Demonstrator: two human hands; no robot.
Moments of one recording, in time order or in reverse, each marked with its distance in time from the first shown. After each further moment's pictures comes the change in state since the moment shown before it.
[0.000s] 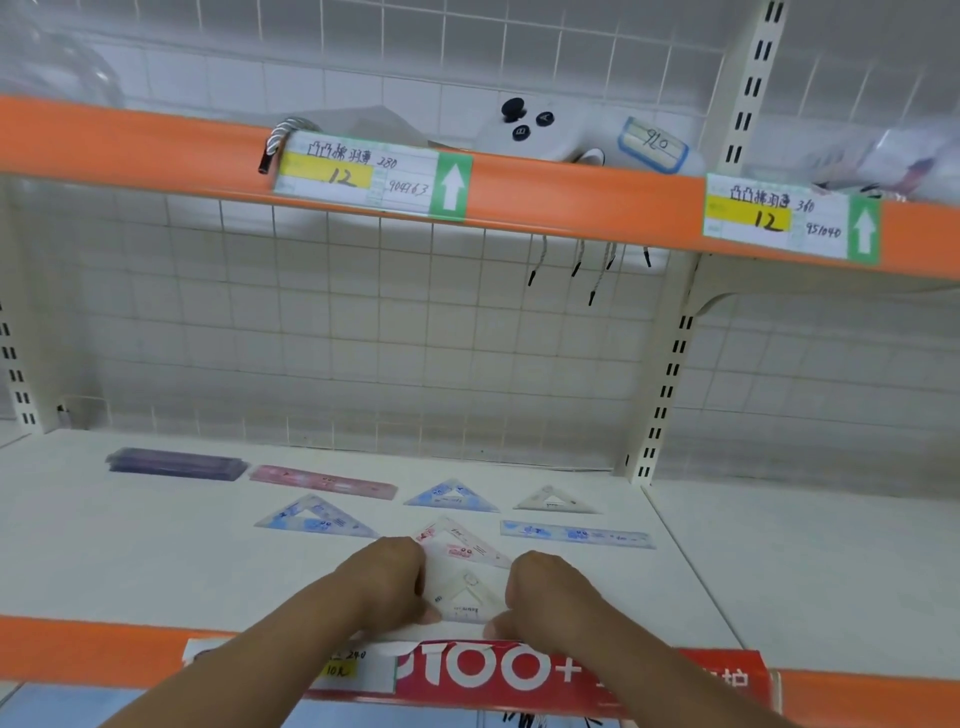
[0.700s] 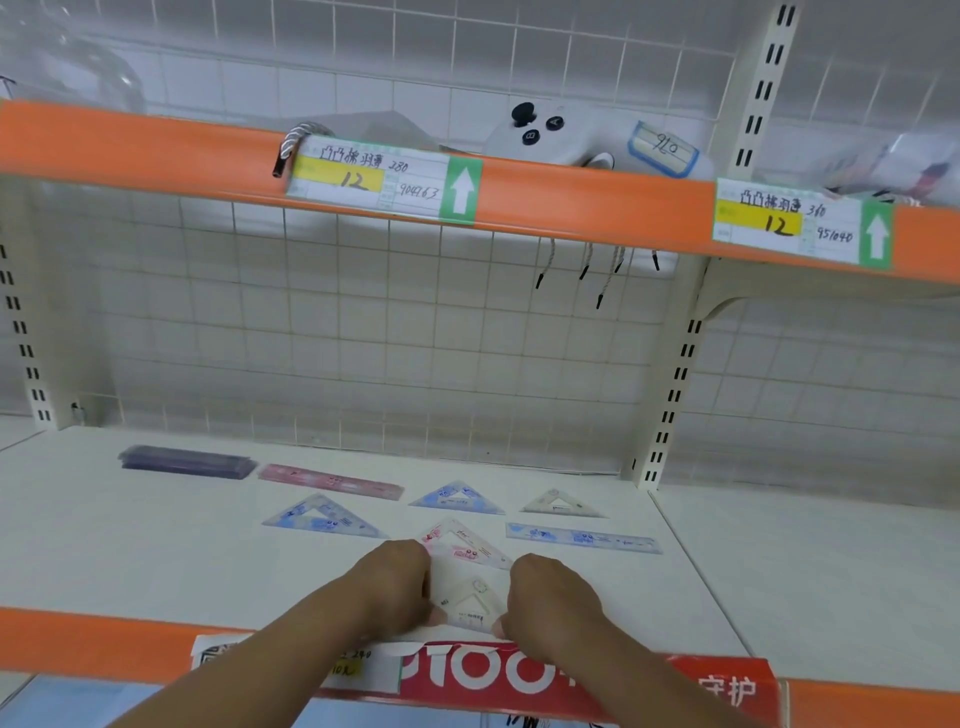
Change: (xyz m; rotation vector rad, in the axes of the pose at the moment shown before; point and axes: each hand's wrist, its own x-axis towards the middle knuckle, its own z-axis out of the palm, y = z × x) left_hand -0.003 0.002 0.004 -0.055 0.027 -0.032; right_hand -0.009 -0.010 0.004 -0.026 0.100 -0.013
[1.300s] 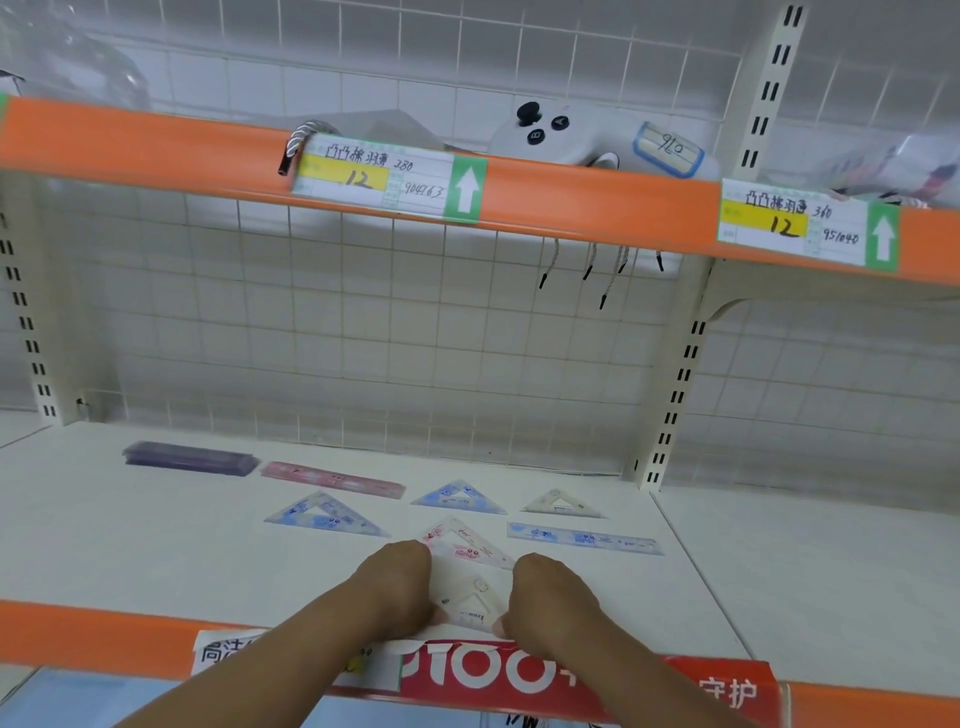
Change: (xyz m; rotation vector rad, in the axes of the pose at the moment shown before) left_hand 0.002 0.003 0.008 -0.027 0.022 -0.073; right_hand 0.002 -0.003 -0.001 0.062 -0.065 0.087
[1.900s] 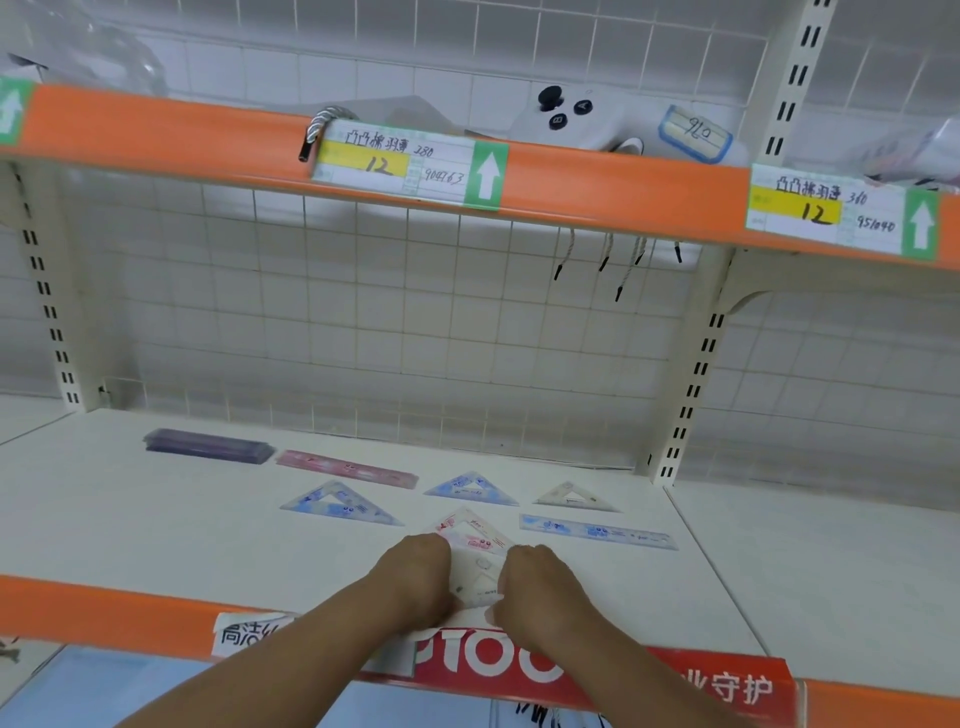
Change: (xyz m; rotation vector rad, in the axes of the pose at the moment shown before) left_hand -0.007 0.010 0.001 -0.017 0.011 -0.003; right_hand 0.005 -0.011 0.014 0.036 0.058 -0.057
